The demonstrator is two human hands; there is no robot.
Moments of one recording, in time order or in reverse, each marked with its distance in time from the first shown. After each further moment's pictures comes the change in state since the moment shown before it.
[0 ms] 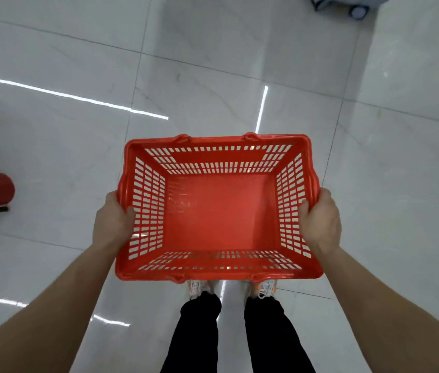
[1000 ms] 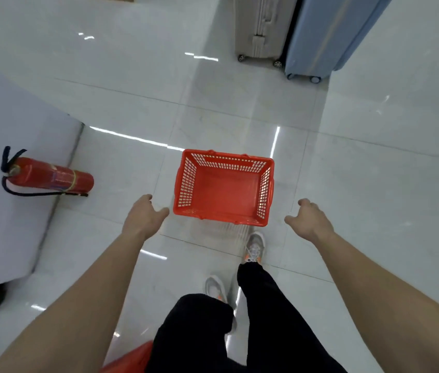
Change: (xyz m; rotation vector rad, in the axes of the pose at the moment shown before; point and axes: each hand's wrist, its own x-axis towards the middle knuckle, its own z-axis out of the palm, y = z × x) left_hand -0.315 0.054 -0.164 0.072 -0.025 0.049; right_hand -0.167 0.017 -0.277 -0.202 -0.471 -0.070
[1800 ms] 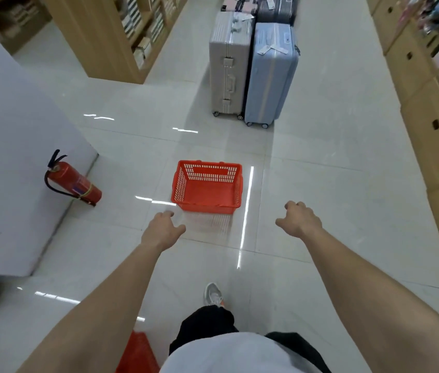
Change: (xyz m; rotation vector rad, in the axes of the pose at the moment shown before) left_hand -0.394 -0.156 0.023 0.038 0.031 0.327; right_hand -0.419 0.147 0.057 -0.162 0.267 -0.084
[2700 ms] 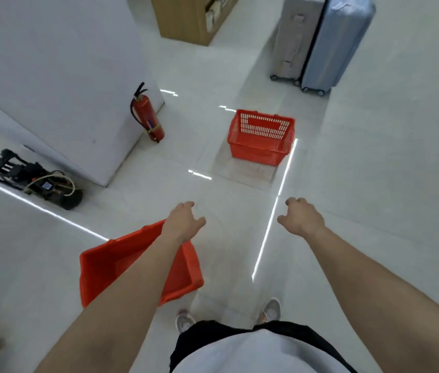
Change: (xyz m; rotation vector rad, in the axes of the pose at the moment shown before) left_hand -0.332 -0.251 0.084 -0.075 0.045 -0.062; right_hand -0.322 -0.038 0.230 -0.066 -0.022 -0.249
